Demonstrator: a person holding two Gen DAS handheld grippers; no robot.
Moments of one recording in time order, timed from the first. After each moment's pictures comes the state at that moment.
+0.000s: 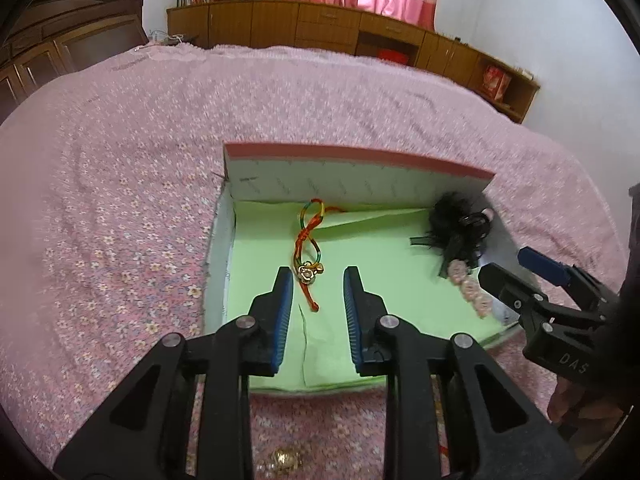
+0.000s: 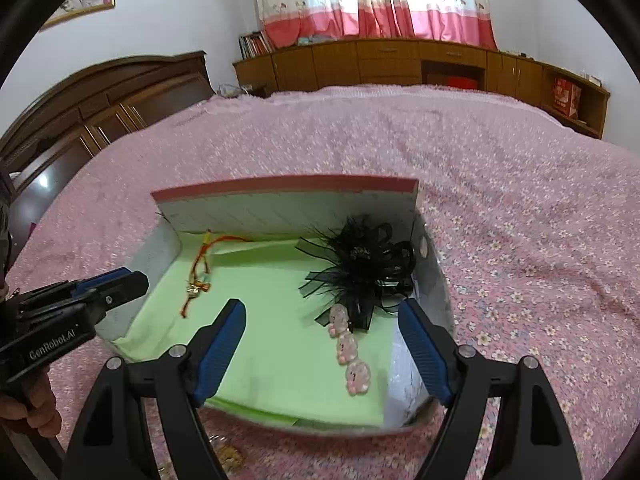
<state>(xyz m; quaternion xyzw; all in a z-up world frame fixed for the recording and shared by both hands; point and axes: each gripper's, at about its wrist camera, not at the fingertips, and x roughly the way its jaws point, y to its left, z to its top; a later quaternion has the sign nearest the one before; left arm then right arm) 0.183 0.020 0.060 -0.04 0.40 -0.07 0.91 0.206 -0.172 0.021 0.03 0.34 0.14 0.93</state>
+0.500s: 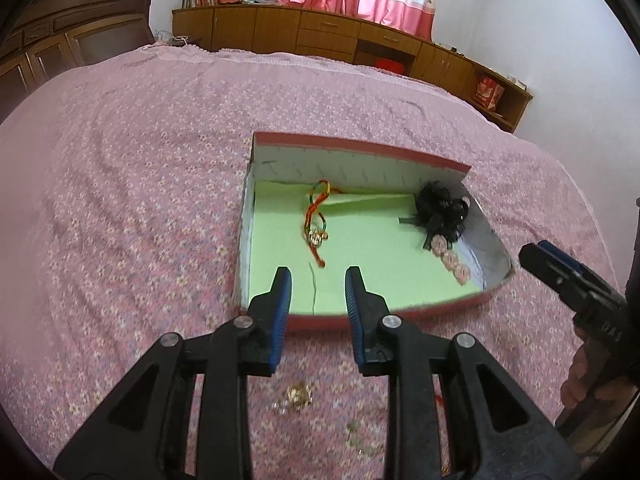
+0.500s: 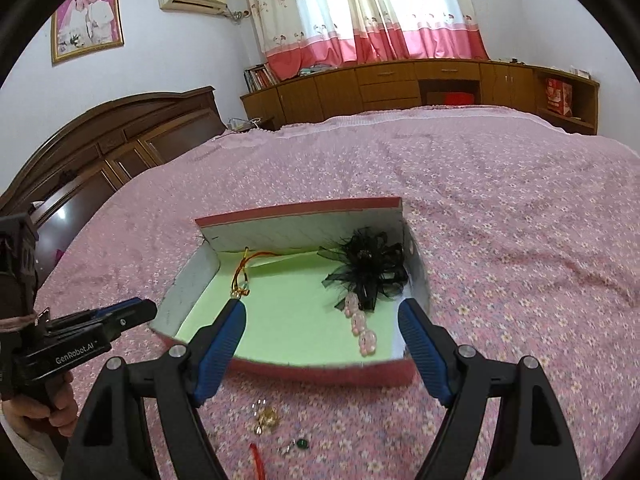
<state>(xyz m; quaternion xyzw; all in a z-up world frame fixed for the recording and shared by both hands) 0.129 0.042 0.064 -0.06 0.39 -0.08 0.92 0.145 -0.193 0.049 0.08 0.30 0.15 0.94</state>
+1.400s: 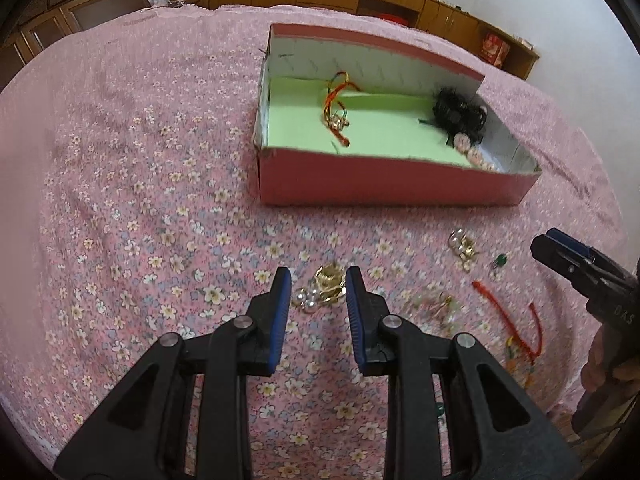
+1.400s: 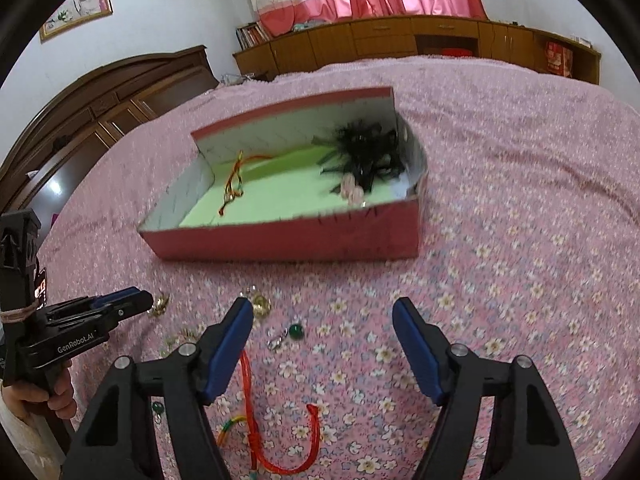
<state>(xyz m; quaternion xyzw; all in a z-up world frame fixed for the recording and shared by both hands) 0.093 0.047 0.002 -0.03 0.46 -0.08 0.88 0.104 -0.188 -0.018 0.07 0.38 0.15 0.91</state>
